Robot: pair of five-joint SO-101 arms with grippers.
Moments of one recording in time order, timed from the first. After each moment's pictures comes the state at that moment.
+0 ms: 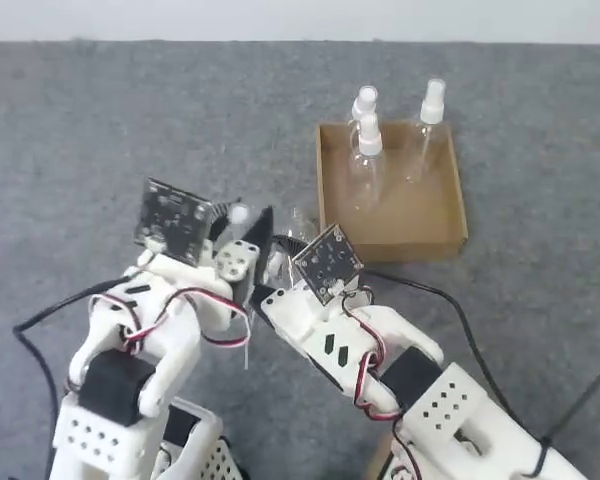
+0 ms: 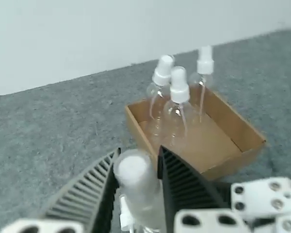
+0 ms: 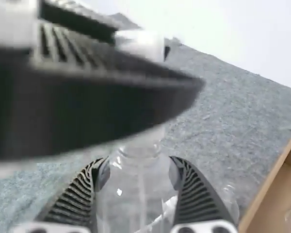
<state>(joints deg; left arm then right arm) 16.4 -70.5 48.9 61.4 4.2 -48.6 -60.8 68.9 20.6 -2.3</state>
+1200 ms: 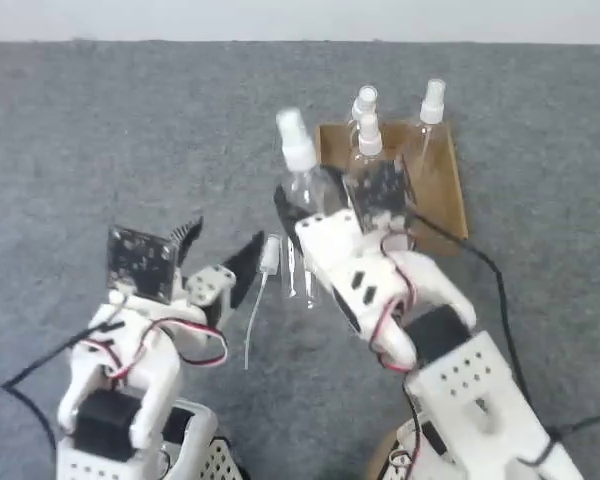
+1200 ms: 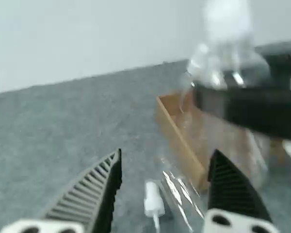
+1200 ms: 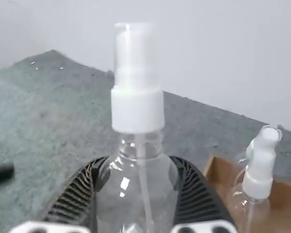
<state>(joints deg) 8.1 -87.7 61.2 63.5 2.7 -34.8 -48.7 46.5 28.4 -2.3</state>
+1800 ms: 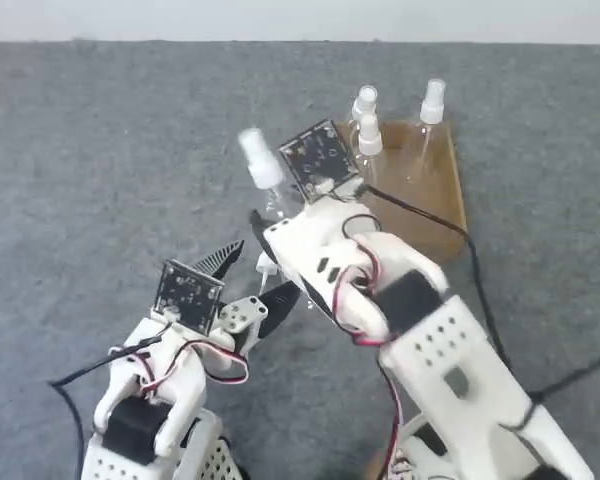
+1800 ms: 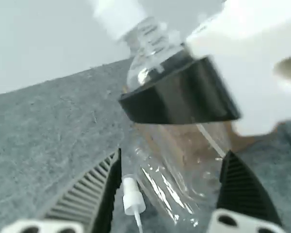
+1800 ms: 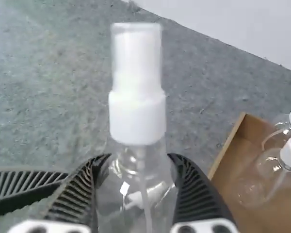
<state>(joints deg) 15.7 -103.1 79.6 59.2 0.0 -40.4 -41.0 33.7 47.9 -2.3</state>
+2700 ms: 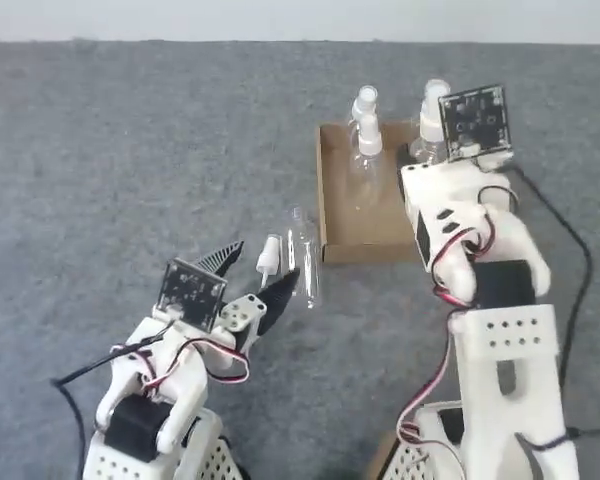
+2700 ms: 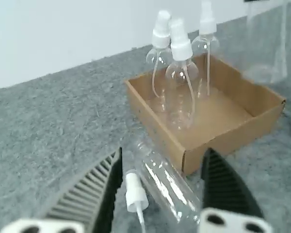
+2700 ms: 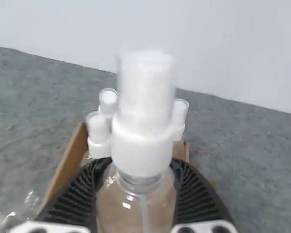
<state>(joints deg) 15.5 -103.2 80.5 59.2 0.0 -8.4 -43.3 39.0 37.5 7.8</state>
